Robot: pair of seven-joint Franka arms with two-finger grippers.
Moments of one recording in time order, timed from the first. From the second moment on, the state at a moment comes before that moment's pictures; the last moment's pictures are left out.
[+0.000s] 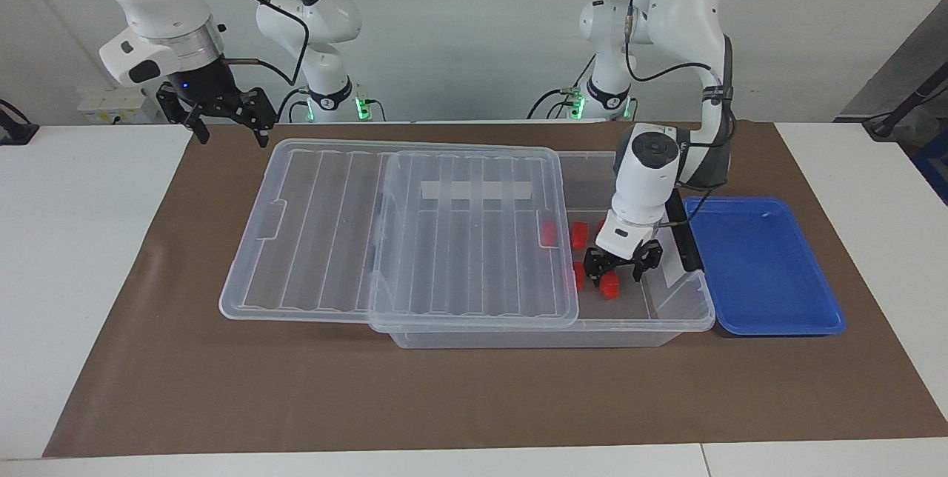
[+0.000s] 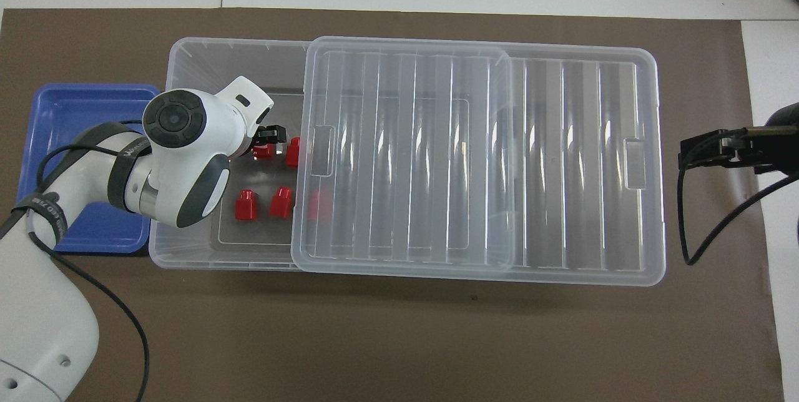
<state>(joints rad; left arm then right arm) -0.11 0.34 -0.20 -1.90 0.23 2.36 -0.48 -0.01 -0.04 0.04 -1.60 -0.05 1.56 0.11</state>
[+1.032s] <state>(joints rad) 0.01 0.08 -0.18 -1.57 0.23 1.67 0.07 -0.01 -0.05 0.04 -1.62 -0.05 1.60 0.11</state>
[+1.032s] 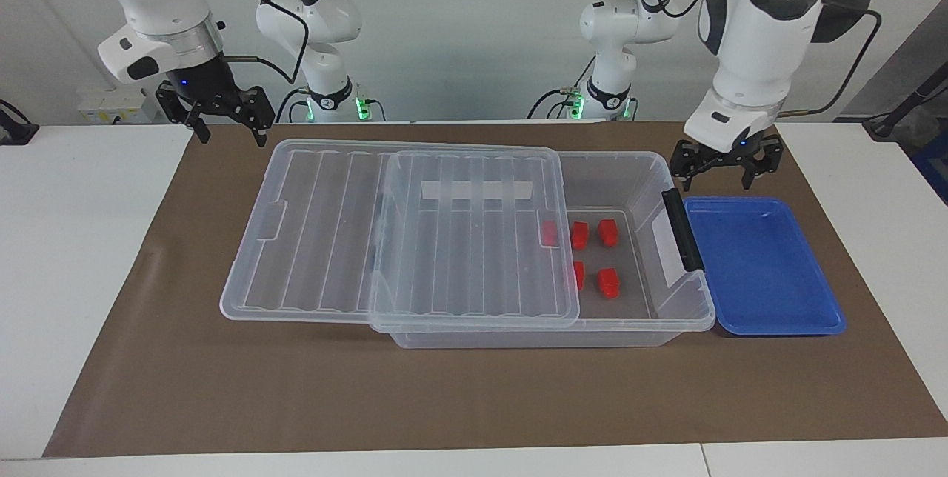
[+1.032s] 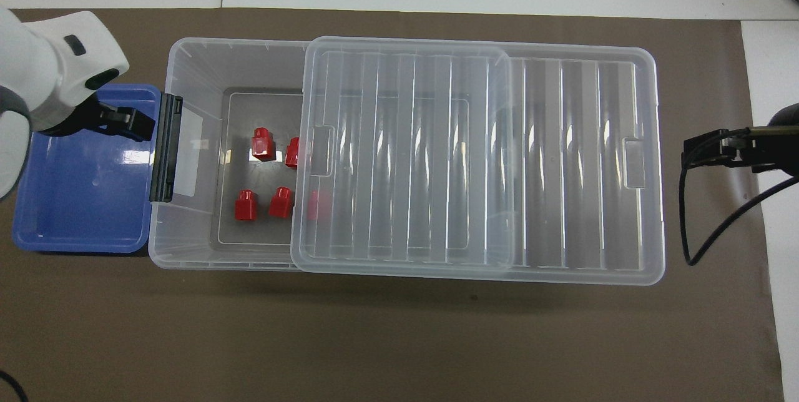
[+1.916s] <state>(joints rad) -0.08 -0.07 -0.10 -1.67 0.21 1.65 0.17 -0.10 -0.01 0.03 -1.86 -0.05 2.01 0.11</state>
